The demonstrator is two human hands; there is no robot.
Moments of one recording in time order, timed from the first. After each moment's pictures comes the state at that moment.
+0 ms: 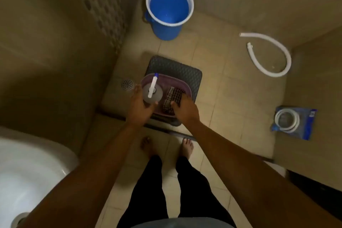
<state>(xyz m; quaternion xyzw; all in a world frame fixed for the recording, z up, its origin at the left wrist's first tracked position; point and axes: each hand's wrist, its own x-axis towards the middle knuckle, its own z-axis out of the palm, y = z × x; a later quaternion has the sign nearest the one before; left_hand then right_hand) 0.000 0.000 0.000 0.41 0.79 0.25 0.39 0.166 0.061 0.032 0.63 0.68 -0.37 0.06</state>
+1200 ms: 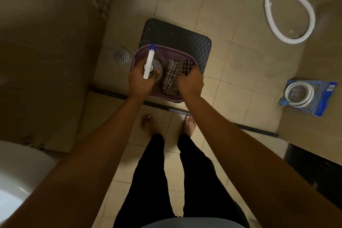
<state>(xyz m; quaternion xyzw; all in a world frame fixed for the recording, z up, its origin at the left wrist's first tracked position) 0.010 0.045 -0.044 0.33 0.80 0.33 0.39 0.143 0.091 -0.016 0.77 0.50 -0.38 -0.07</state>
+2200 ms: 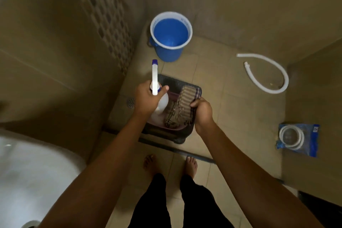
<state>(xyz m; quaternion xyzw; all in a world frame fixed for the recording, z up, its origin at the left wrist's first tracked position) 0.004 0.058 0.130 0.39 0.73 0.46 0.31 0.169 0.086 0.142 0.61 0.20 -0.69 -0.34</state>
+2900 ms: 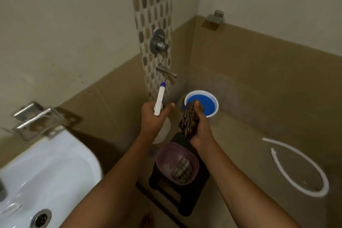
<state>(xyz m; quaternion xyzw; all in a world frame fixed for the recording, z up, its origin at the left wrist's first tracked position) 0.015 0.033 0.312 0.33 0.64 0.67 0.17 0.135 0.115 0.306 0.31 0.25 -0.87 -0.31</state>
